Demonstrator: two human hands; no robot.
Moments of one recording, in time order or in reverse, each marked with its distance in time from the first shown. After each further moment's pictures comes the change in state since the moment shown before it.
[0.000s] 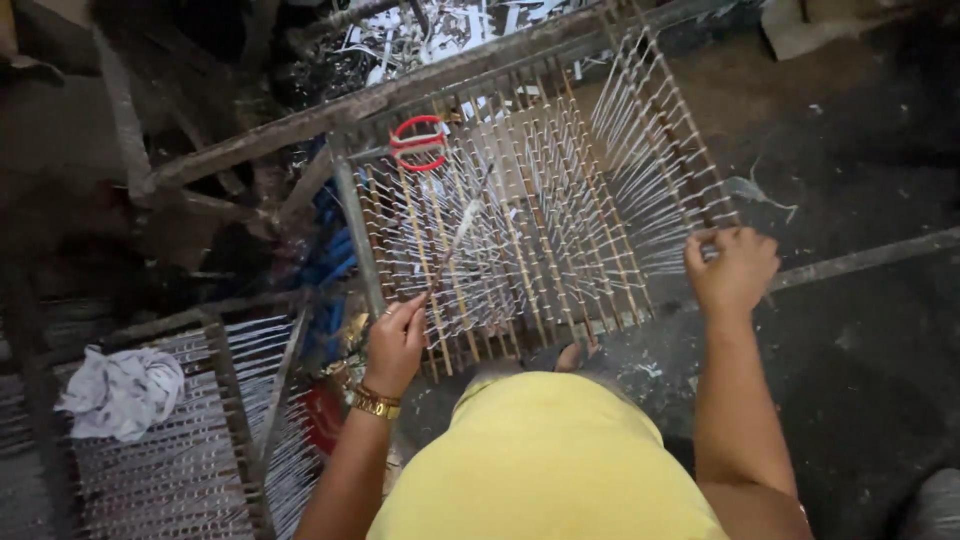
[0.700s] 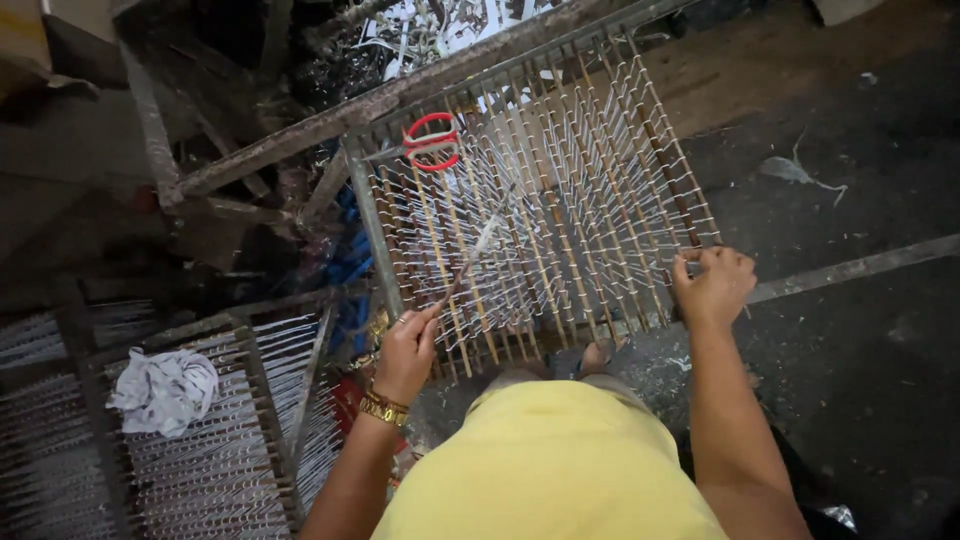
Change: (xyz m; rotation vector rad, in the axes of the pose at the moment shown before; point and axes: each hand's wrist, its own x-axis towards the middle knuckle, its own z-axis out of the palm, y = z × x) left_hand -0.002 0.003 -0.013 -0.008 -0.082 -0.073; right_hand -0.055 -0.035 0.067 0.179 -0.004 0.081
